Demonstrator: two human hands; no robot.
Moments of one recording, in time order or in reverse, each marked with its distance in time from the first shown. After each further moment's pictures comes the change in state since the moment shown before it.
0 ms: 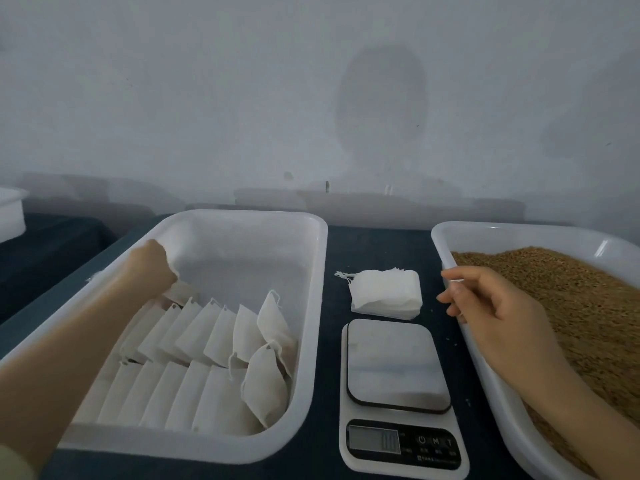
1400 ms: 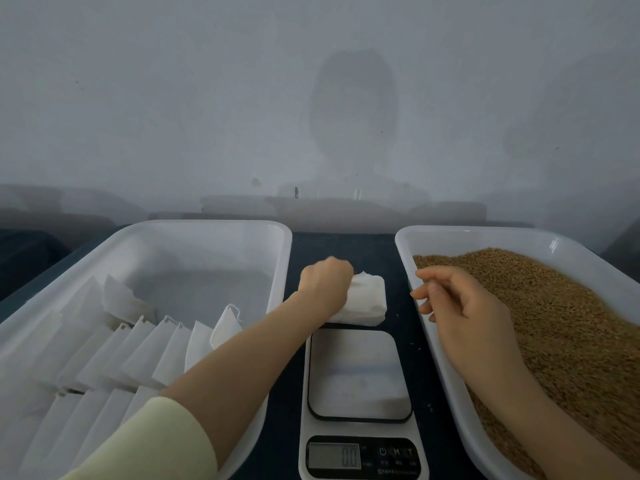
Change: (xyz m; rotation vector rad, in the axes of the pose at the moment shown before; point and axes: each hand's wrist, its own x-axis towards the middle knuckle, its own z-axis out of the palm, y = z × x) left_hand -0.100 0.242 0.084 0.260 -0.061 0.792; right_hand 0.004 0.003 -0.007 -0.006 0.109 0.059
